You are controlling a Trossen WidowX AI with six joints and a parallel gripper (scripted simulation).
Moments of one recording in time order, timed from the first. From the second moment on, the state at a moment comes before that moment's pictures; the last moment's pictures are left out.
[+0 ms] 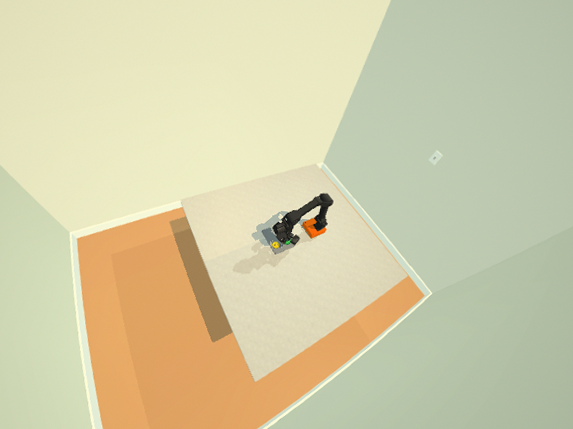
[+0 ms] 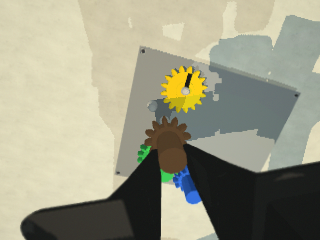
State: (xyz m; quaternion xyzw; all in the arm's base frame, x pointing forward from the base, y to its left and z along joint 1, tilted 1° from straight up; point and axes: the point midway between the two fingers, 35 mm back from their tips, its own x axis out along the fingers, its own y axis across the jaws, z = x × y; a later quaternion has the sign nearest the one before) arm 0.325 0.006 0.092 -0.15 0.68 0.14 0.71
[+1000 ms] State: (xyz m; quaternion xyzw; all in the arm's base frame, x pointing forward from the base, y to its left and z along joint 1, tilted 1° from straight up) arm 0.324 0.004 0.091 -0.10 0.69 0.10 0.71
